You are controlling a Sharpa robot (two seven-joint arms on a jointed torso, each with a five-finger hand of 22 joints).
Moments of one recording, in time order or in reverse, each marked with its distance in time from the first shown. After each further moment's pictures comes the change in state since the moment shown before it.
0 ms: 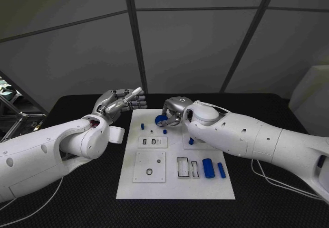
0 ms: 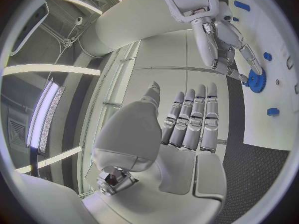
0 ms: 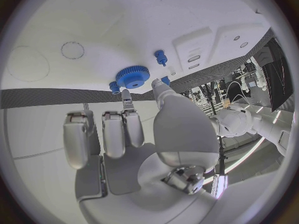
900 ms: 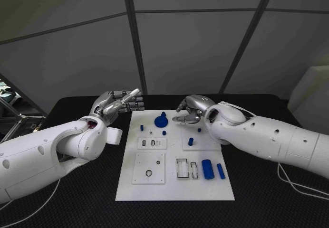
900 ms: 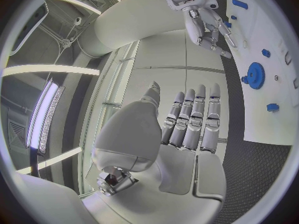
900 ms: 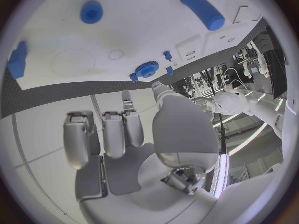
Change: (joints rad) left arm 0.000 -0.016 0.000 0.001 0.000 0.000 -0.005; left_hand 0.000 0.000 0.000 0.000 0.000 0.000 0.000 0.000 0.000 0.000 0.000 -0.004 0.000 0.000 0.000 -0.004 0.000 -0.059 0.000 0.000 0.000 0.000; right arm 0.000 -0.228 0.001 0.159 0.146 -0.133 0.078; right_hand 0.041 0.006 0.020 0.034 0.020 -0.008 0.005 -0.001 0.001 0.000 0.000 -0.003 0.000 0.000 0.000 0.000 0.000 0.000 0.000 0.000 0.000 0.000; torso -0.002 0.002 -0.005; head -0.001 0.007
